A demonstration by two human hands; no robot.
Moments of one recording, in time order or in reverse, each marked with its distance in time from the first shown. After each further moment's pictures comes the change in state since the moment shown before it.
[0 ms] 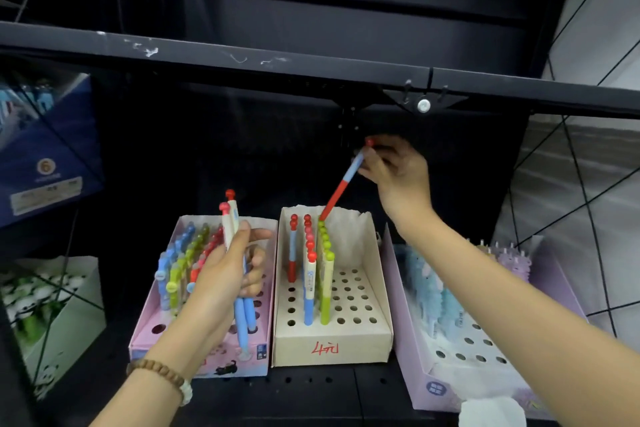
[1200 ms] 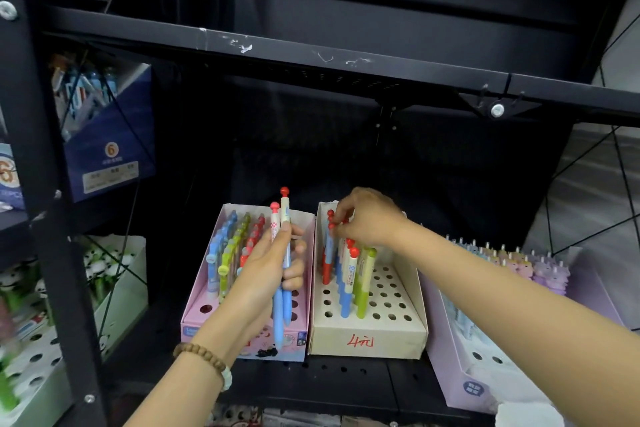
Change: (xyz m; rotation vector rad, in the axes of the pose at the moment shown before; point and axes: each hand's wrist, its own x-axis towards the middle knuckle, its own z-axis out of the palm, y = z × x) left_hand -0.009 0.004 -0.012 -0.141 -0.095 -0.074; right_hand -0.024 0.021 0.055 -1.223 -0.720 0.056
